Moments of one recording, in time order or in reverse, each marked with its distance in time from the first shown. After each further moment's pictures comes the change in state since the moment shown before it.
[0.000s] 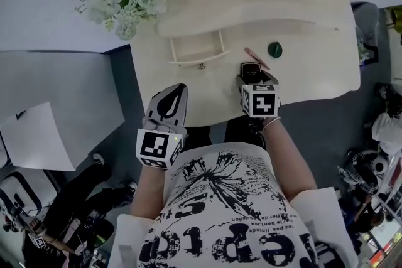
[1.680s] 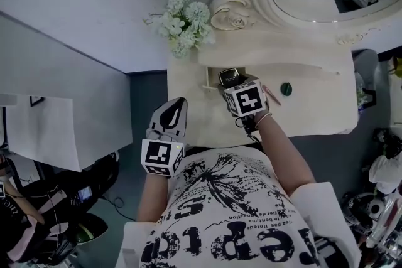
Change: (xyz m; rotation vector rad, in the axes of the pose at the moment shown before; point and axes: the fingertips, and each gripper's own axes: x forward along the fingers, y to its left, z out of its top) left arm -0.069 0.064 0.048 0.034 -0.148 0.175; right arm -0.020 0.145 0.124 -0.327 -0.079 0.244
